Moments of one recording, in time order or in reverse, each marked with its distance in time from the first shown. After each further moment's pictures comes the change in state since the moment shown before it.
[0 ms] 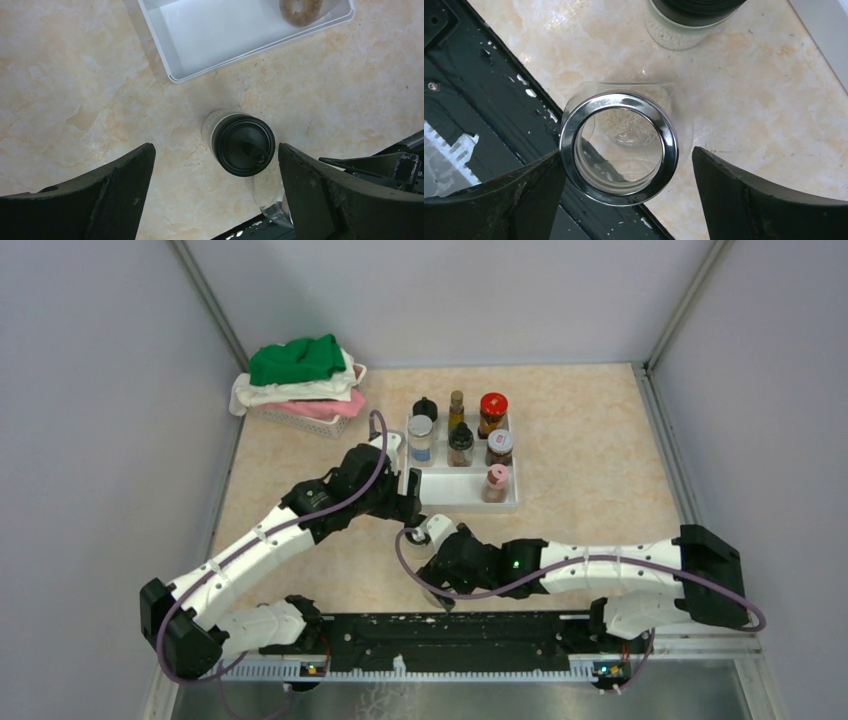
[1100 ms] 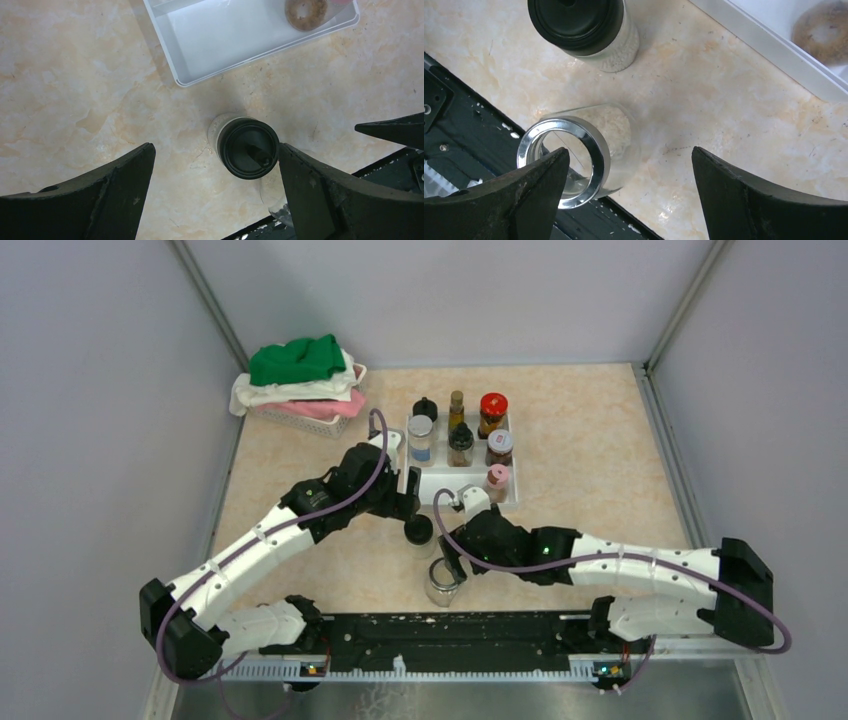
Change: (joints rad) left arm 0.000 0.000 0.009 0.000 -0.026 0.019; right arm -0.144 -0.129 -0.048 0.008 0.057 0.114
